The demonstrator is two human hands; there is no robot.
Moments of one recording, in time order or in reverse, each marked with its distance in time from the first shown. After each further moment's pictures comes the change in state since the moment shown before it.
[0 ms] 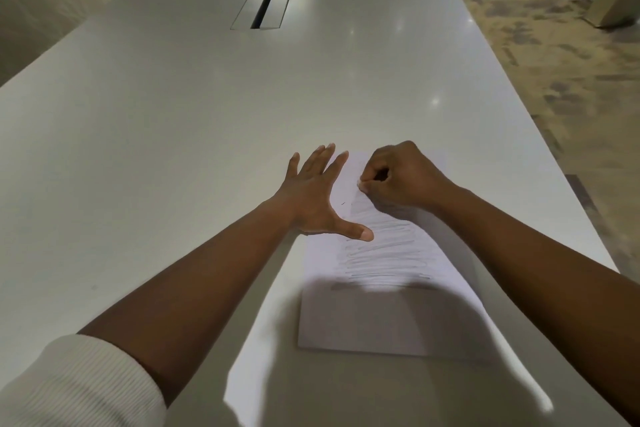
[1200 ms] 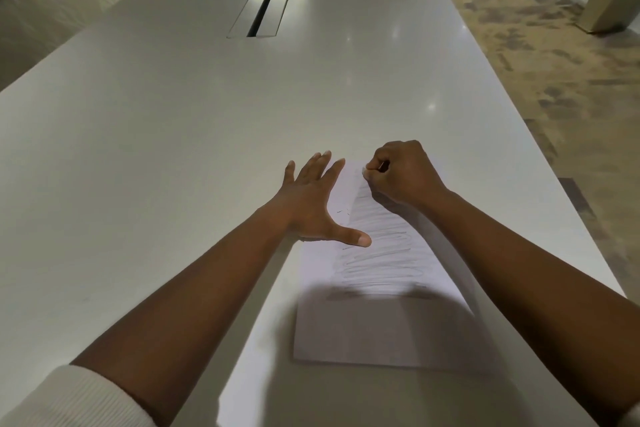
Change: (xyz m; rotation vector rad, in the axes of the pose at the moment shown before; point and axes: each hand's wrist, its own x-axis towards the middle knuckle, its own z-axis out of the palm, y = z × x) left_hand 0.003 0.000 -0.003 -0.023 -0.024 0.000; right_hand 0.018 0.024 0.010 -0.014 0.209 0.171
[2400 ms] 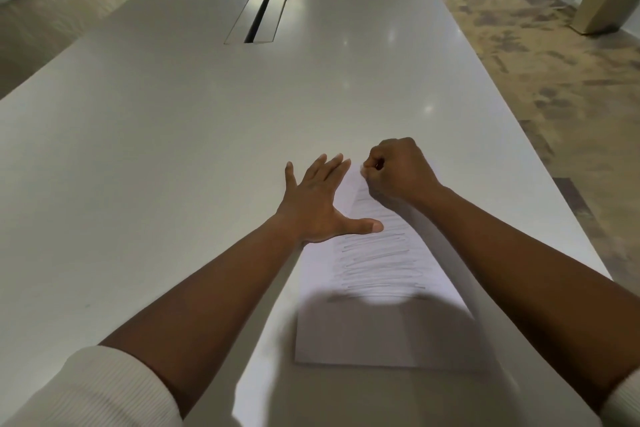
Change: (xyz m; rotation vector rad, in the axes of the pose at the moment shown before) left_hand 0.010 0.013 0.012 0.016 0.178 -0.006; right_hand 0.007 -0.009 -0.005 -0.090 -0.025 -0.031
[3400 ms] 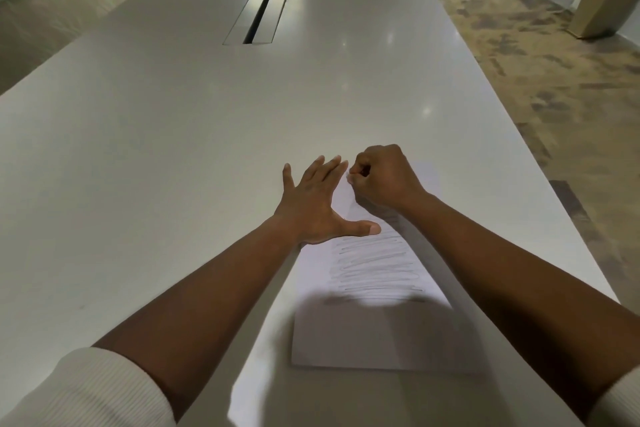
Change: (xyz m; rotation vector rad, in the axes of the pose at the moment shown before) left_hand 0.001 0.000 0.001 0.005 0.003 0.002; right_hand -0.003 -0.012 0.012 0.033 0.000 -0.047
